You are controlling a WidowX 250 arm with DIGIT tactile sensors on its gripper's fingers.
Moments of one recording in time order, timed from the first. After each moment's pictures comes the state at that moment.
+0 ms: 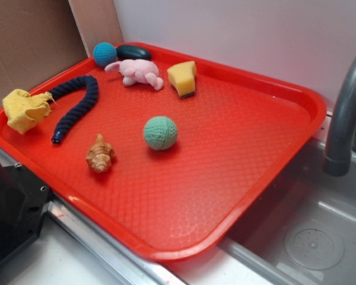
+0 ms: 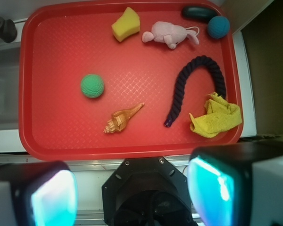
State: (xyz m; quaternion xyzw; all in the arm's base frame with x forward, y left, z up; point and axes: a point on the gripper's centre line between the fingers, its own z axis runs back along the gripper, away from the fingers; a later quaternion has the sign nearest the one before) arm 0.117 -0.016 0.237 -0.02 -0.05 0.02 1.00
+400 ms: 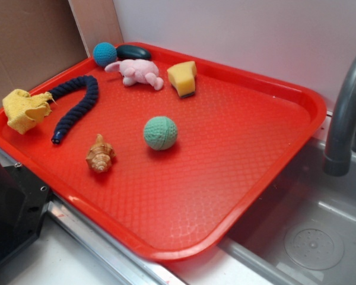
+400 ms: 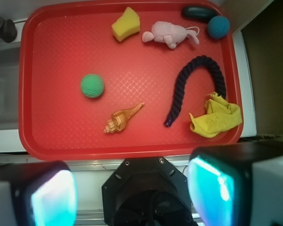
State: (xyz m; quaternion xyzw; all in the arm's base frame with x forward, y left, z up) arm 0.117 -0.016 0.230 -0.01 -0.04 0.02 1.00
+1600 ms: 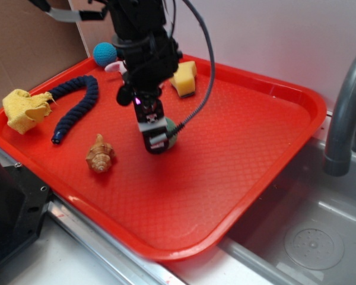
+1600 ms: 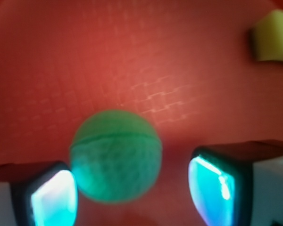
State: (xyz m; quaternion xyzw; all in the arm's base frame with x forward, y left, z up) arm 0.212 -0.070 0.039 -0.02 0.00 -0.26 0.97
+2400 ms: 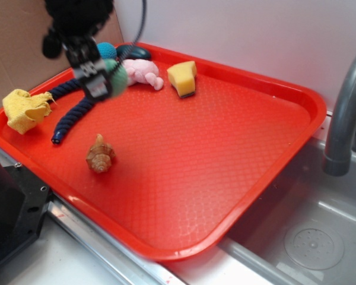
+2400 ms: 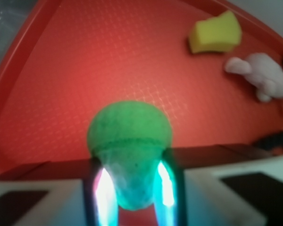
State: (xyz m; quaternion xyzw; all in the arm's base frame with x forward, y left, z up) arm 0.166 -0.049 0.153 -0.01 -0.09 -0.19 0.98
